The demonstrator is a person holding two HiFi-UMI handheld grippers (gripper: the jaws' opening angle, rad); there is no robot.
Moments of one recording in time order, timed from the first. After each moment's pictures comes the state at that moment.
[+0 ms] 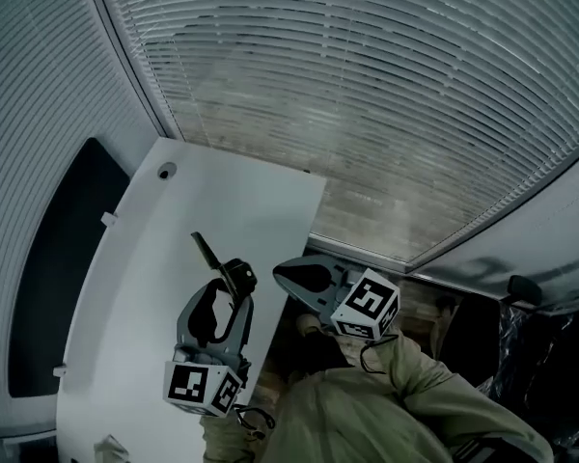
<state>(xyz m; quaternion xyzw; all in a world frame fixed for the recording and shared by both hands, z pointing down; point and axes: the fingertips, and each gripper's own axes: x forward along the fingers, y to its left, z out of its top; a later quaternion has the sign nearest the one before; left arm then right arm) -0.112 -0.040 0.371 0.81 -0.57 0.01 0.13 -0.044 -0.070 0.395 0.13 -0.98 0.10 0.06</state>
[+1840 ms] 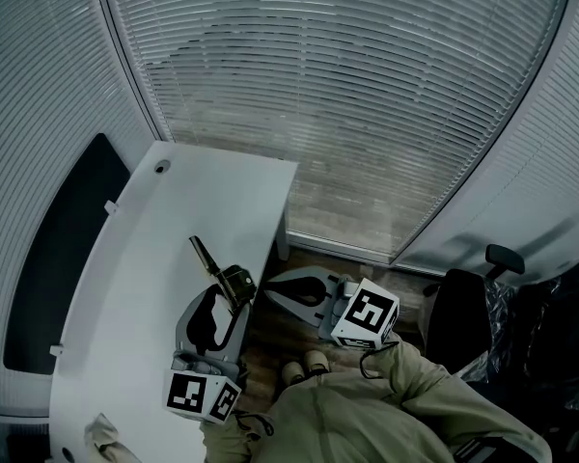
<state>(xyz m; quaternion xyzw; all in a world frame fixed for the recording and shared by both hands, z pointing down) -0.066 0.098 0.319 0.84 -0.54 -0.03 0.07 -0.010 0.090 0.332 0.10 -0.99 0.02 0.03</state>
